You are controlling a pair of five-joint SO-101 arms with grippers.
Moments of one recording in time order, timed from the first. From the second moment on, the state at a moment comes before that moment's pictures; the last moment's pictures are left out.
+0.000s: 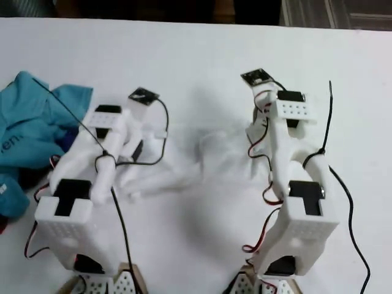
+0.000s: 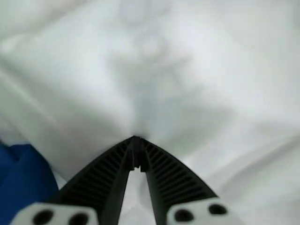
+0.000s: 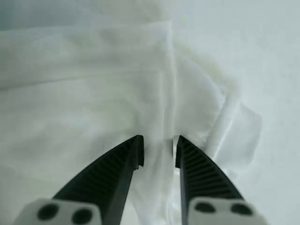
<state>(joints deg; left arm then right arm) -3.5 17.7 18.2 64.2 -18.9 -0.3 19.1 3.8 71.6 27.8</state>
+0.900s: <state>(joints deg) -3.5 17.8 18.2 64.2 -18.9 -0.3 24.5 -8.4 73.8 27.8</state>
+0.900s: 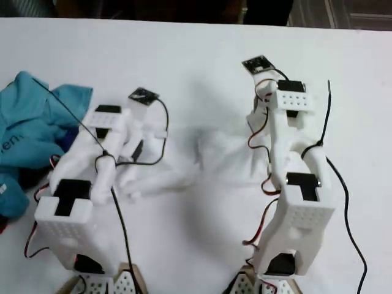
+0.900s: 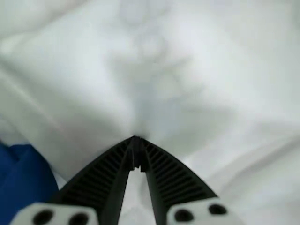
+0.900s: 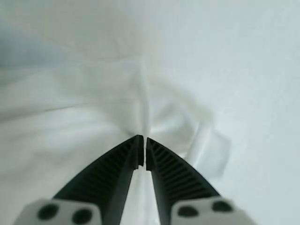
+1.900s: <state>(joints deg) -3.5 17.8 18.2 64.2 -18.9 -5.1 31.7 -14.4 75.6 27.8</state>
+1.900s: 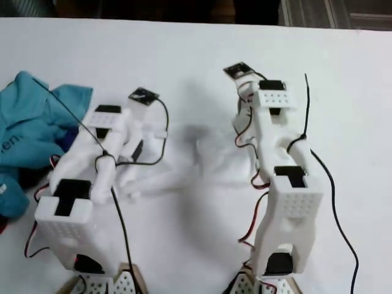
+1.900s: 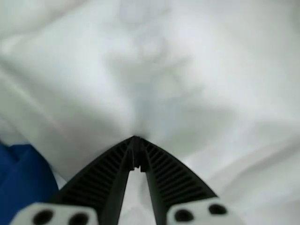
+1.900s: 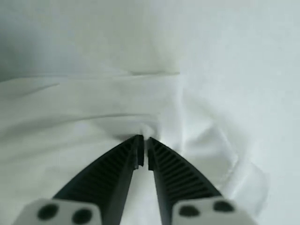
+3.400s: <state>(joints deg) -28.4 16.2 17.2 57.4 -30.9 1.8 15.7 -16.6 88.4 27.8</state>
